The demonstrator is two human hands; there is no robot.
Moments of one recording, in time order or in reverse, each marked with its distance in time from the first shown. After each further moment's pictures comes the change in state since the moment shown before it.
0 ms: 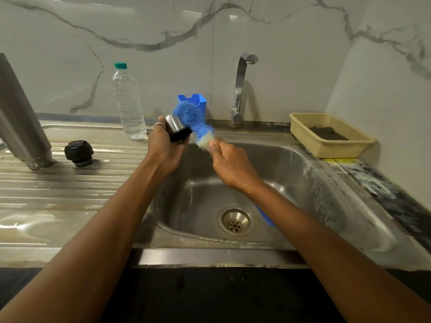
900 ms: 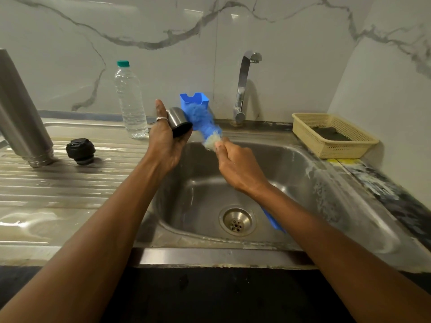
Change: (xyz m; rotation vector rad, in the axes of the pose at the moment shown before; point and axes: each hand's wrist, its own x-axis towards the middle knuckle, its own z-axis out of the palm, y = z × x) left_hand -0.010 0.005 0.005 0.066 -0.072 0.054; right_hand -0.003 0.007 0.000 -0.081 0.053 -0.022
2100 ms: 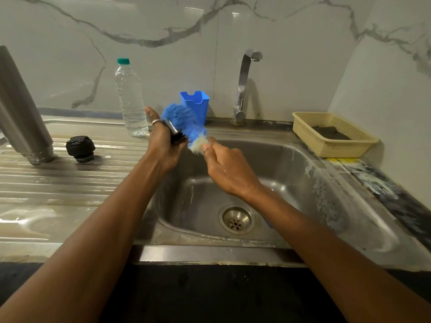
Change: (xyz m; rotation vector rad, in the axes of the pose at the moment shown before) left_hand 0.004 0.001 -0.007 0.045 0.060 -0.078; right_hand -0.006 -0.017 0.005 0.037 -0.094 -0.062
